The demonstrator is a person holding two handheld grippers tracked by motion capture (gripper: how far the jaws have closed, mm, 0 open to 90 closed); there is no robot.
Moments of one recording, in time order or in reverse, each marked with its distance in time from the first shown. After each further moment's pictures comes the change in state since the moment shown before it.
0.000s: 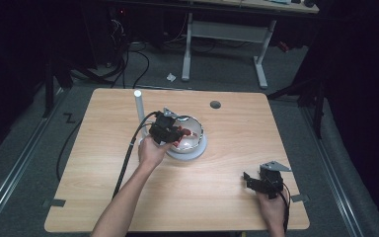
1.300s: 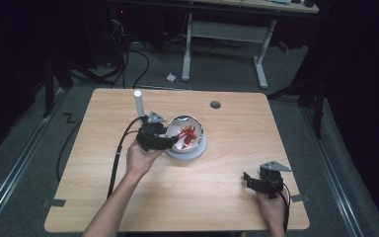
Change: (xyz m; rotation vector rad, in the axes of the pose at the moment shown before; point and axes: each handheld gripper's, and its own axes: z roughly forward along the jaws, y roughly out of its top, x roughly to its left) left arm 0.000 -0.021 -0.058 -0.096 -0.032 -0.006; right arm 0.000 0.000 0.000 0.000 0.000 0.000
